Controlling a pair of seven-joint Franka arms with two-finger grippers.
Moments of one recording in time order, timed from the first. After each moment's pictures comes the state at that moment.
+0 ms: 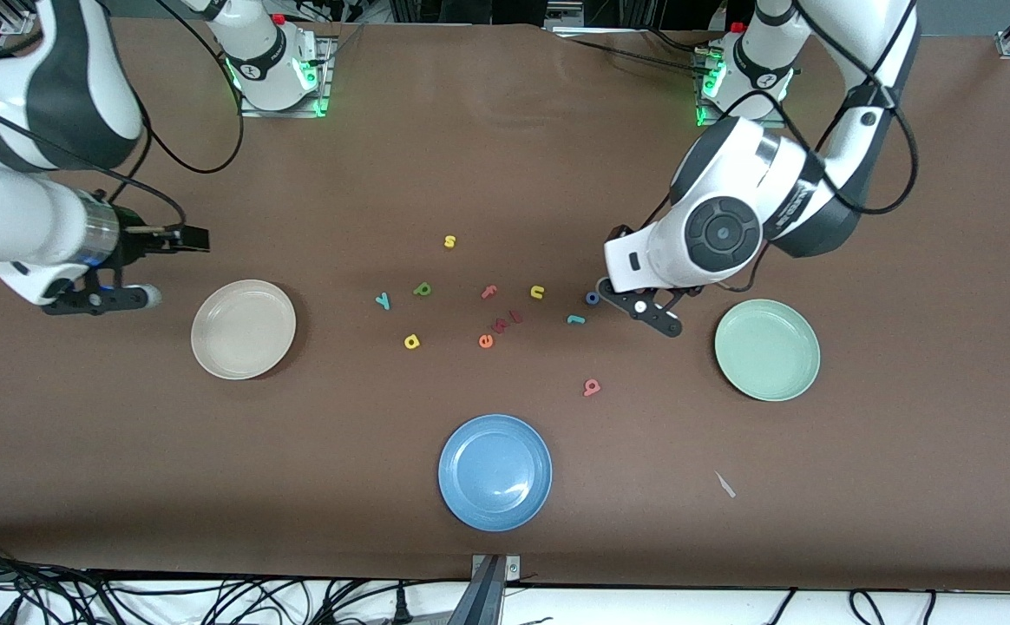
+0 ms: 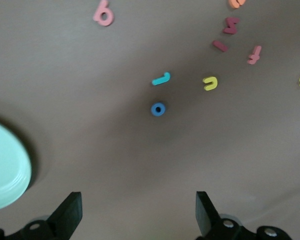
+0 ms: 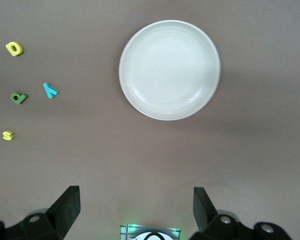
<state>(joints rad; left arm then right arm) -0.30 0.49 -0.21 -1.48 -0.05 1.67 0.09 0.05 0.26 0.09 -1.61 0.00 1.55 0.03</state>
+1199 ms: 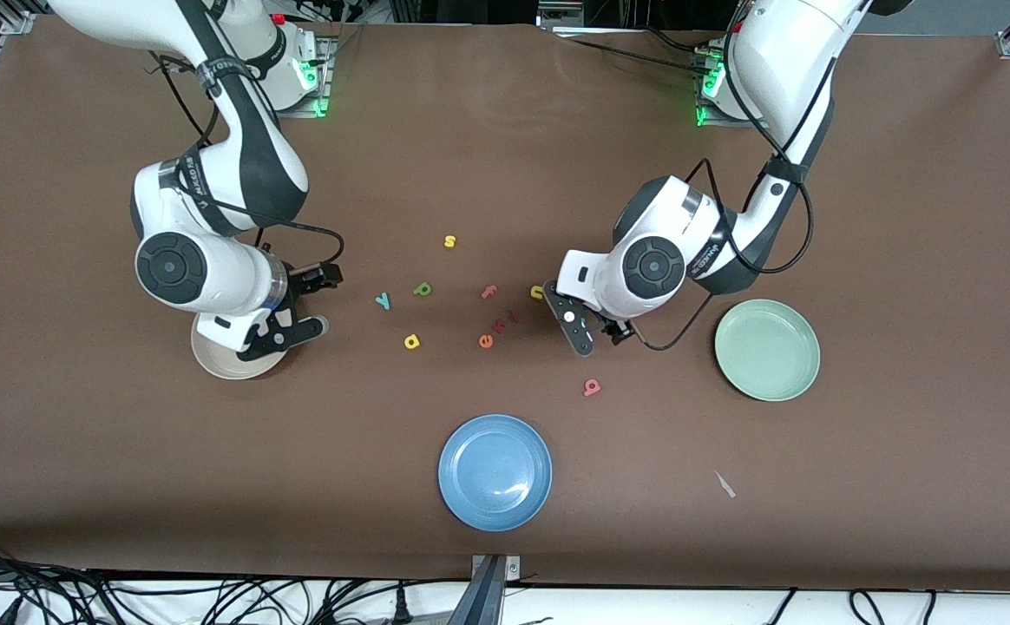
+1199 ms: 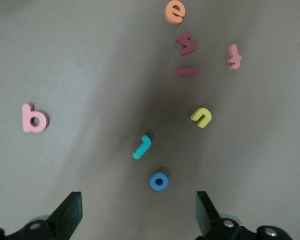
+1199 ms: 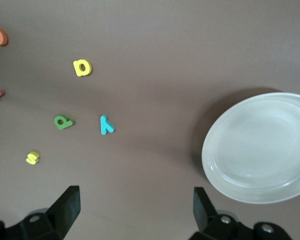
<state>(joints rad) -0.36 0.64 -0.20 -1.54 -0.05 2.04 0.59 0.24 0.45 0.09 -1.62 0.05 1.83 -0.06</state>
